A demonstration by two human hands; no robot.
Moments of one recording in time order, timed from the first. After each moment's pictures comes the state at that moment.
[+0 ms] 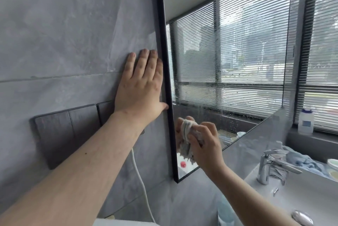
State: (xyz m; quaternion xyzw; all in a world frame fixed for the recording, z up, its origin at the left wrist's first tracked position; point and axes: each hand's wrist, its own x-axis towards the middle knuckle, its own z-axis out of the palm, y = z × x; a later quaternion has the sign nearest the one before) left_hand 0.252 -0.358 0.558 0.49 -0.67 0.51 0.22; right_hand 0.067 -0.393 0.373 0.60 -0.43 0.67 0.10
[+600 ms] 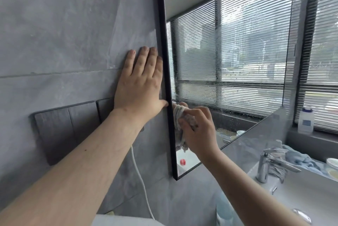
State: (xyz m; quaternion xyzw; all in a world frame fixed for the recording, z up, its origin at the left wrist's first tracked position) left_hand 0.251 -0.357 0.558 0.49 -0.67 0.51 0.22; right_hand 0.083 -0.393 0.414 0.60 -0.40 0.69 0.09
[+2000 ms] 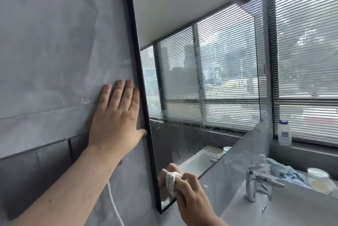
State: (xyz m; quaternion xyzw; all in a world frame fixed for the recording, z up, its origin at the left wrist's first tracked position) left_hand 0.251 -0.351 0.560 0.48 -0.69 0.49 0.24; right_hand 0.052 -0.387 0.294 0.69 -0.40 0.58 0.16
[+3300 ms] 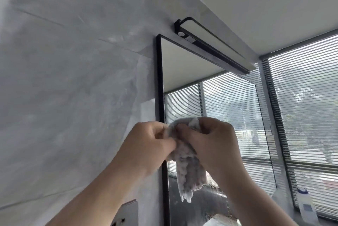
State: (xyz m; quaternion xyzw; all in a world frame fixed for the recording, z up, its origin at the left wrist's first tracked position) left_hand 0.254 -0.270 0.670 0.32 -0.77 -0.16 0.53; right_hand 0.108 -0.247 0.658 0.59 -0.41 0.70 -0.01
